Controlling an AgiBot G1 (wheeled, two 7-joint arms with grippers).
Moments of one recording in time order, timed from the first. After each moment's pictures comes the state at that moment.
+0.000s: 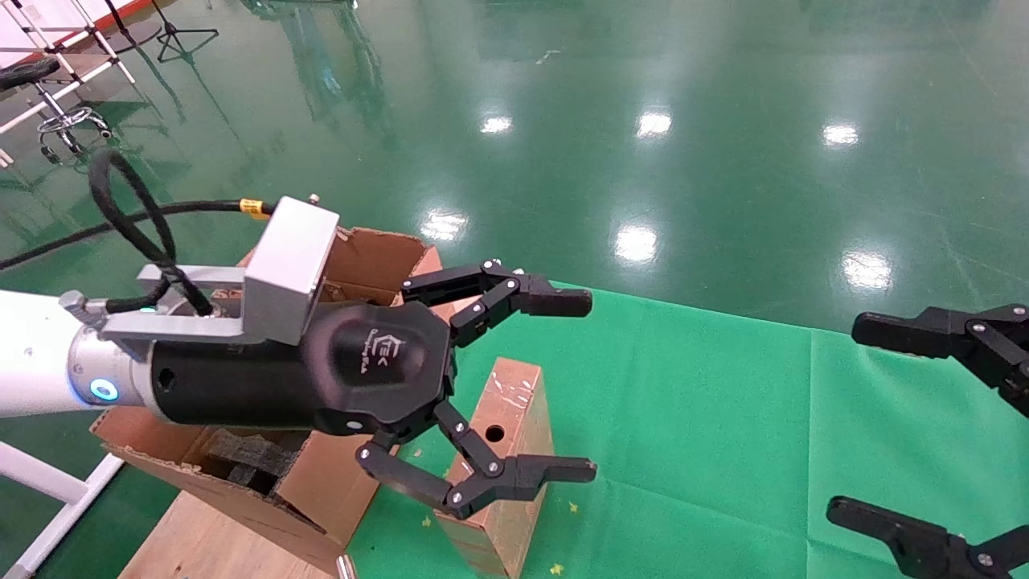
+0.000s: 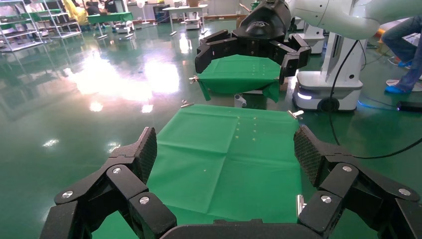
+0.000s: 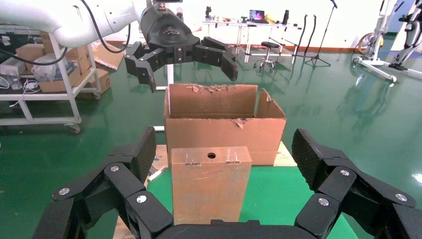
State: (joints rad) left arm -1.08 0.61 0.28 -1.28 0.73 1.49 -0.19; right arm 1.08 -0.59 -0.33 1.26 -0.70 -1.47 0.16
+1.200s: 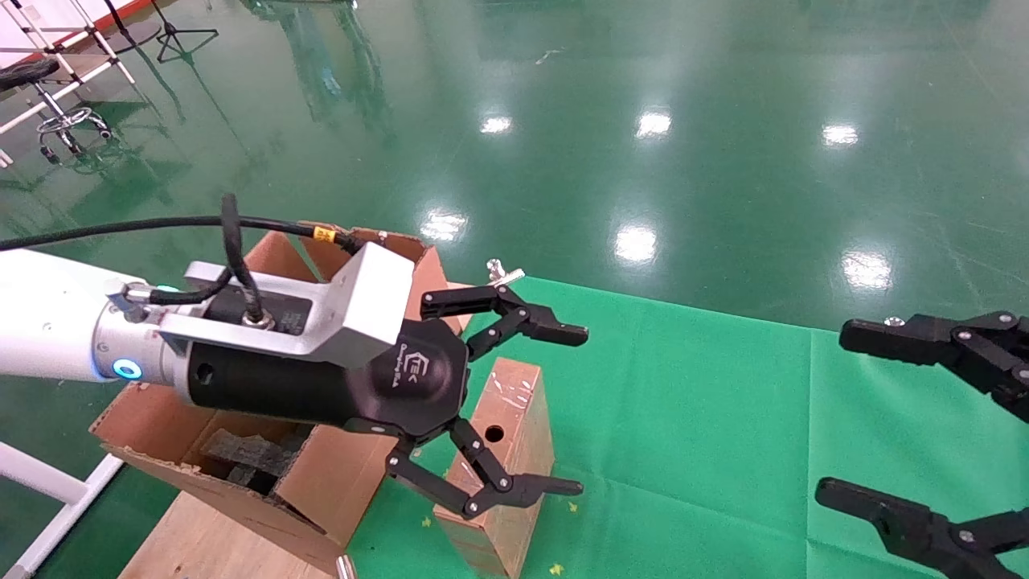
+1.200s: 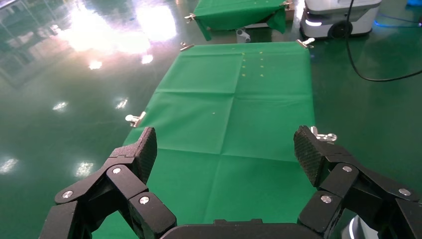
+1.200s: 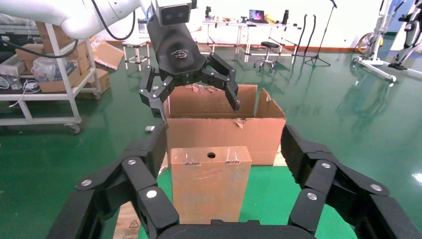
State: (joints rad) left arm -1.24 0.59 0.37 -1.33 0.98 1.50 -0.24; right arm 1.08 -0.59 -0.33 1.26 -0.70 -1.47 0.16
